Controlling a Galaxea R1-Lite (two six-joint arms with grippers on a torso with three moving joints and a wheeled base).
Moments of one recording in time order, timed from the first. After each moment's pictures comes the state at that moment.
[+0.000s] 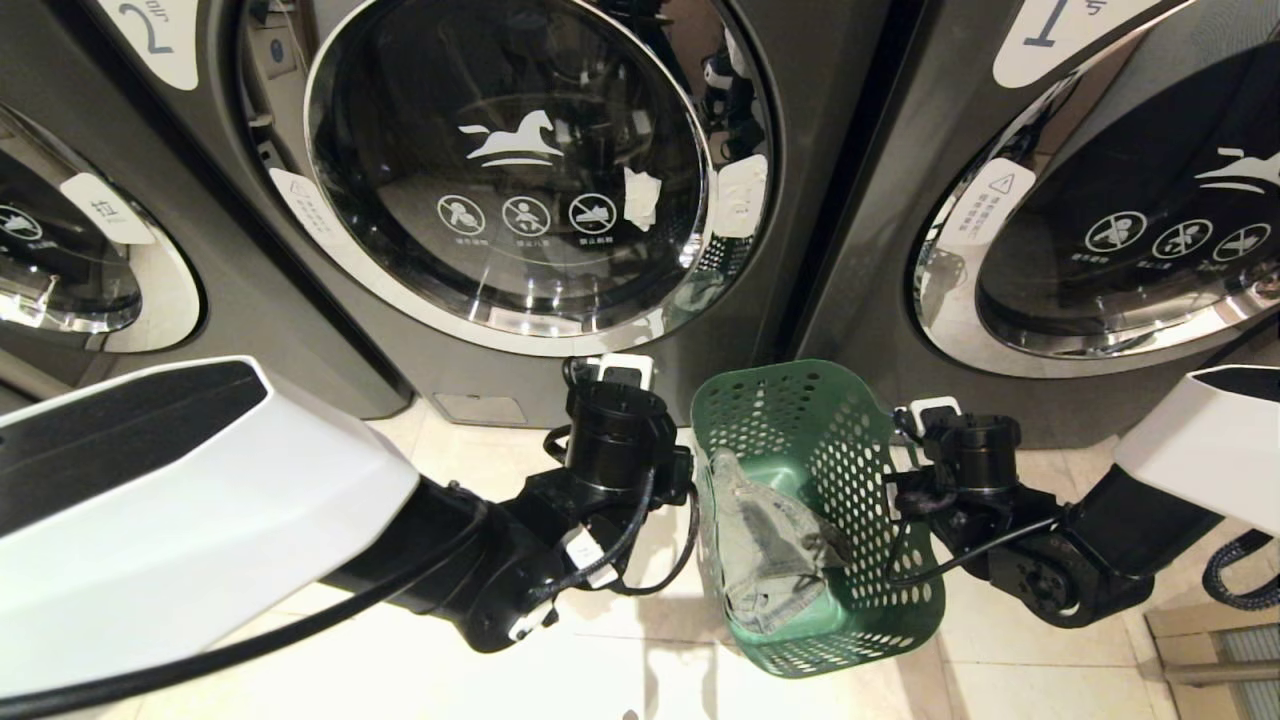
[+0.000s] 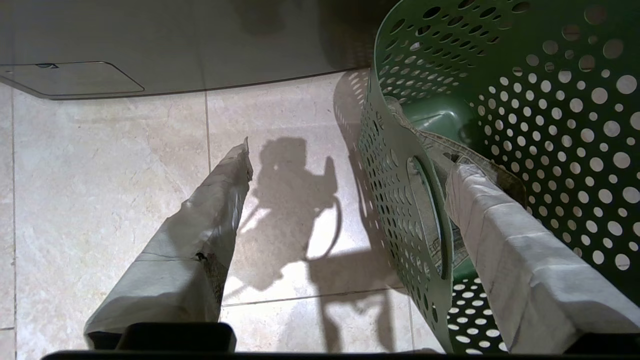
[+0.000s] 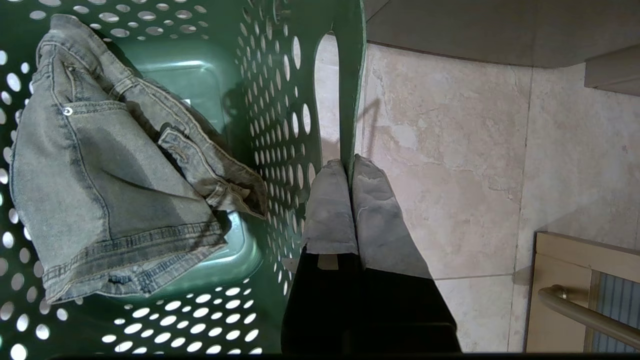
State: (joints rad) left arm -0.82 2.10 -1.08 -0.73 0.54 -0.14; right arm 0.24 2.15 -0.78 -0.96 -0.49 -0.05
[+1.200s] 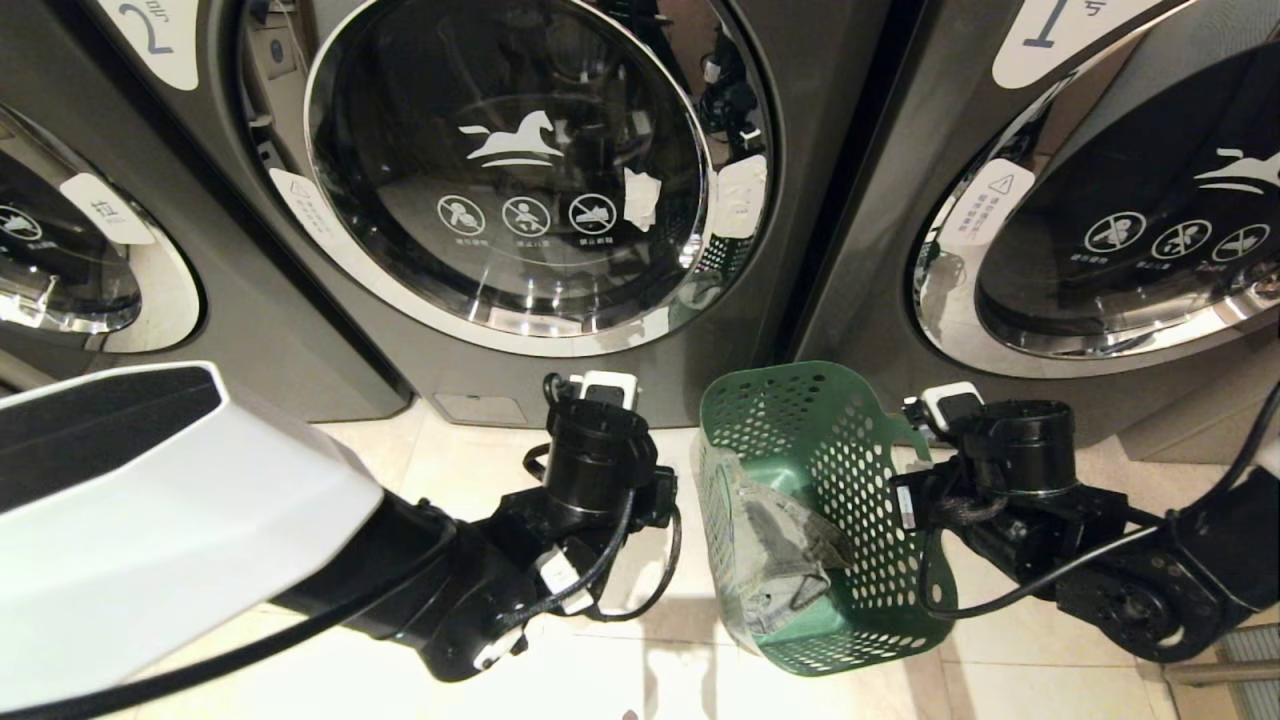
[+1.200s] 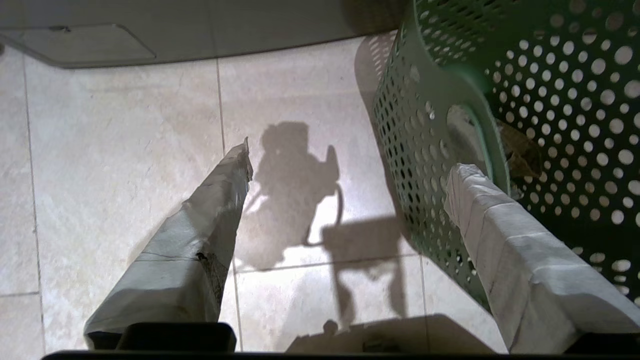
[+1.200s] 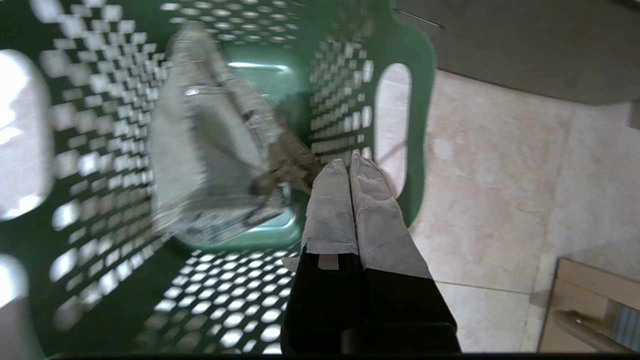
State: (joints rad) left arm -0.82 2.04 -0.96 -0.73 0.54 -0.15; right arm 0.33 1.89 -0.65 -0.83 -0.38 -0.05
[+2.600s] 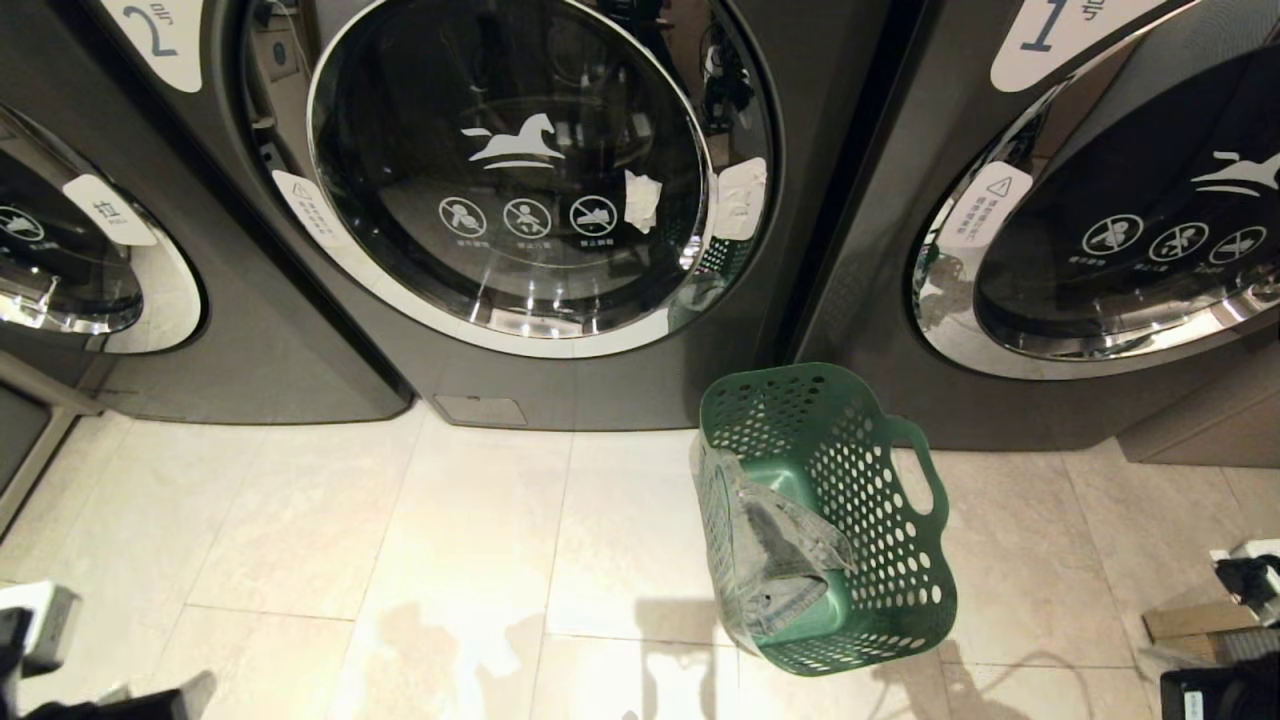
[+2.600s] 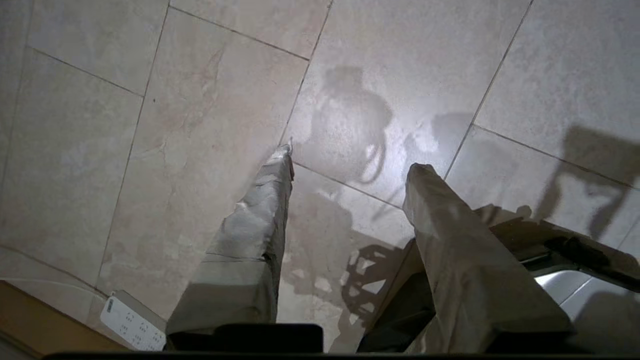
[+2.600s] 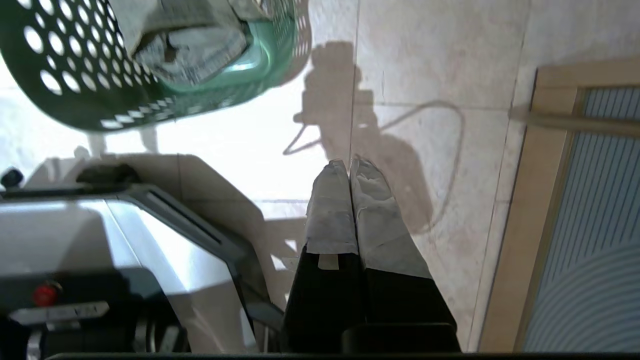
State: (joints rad) left arm -0.22 1.05 -0.09 -0.36 0.50 -0.26; right arm 0.23 1.09 -0.21 -0.25 -0.31 0.14
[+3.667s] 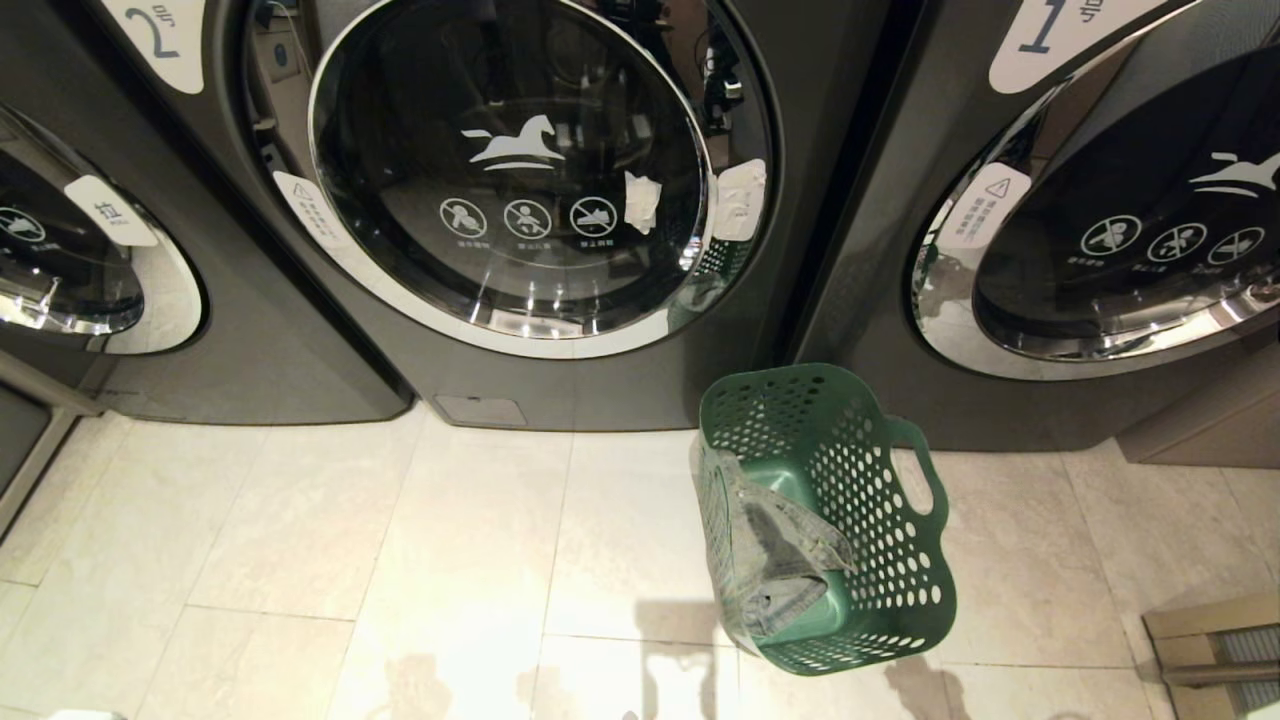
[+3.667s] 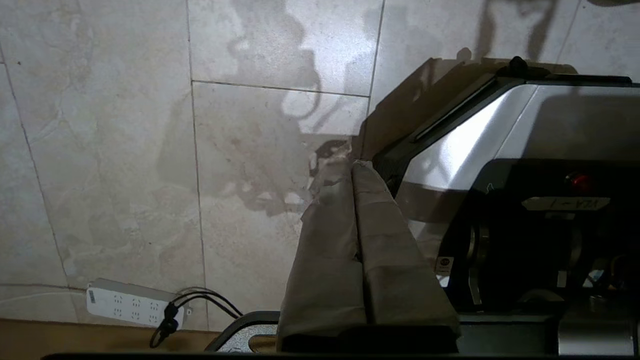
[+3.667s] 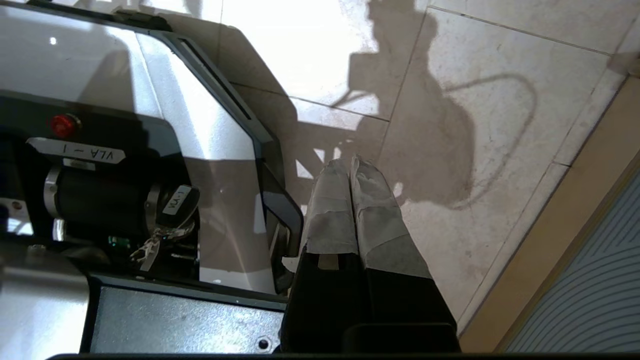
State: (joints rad) left arm -0.29 0.90 0.00 -0.12 0.21 -0.20; right arm 0.22 0.92 0.00 -0.13 -0.09 0.03
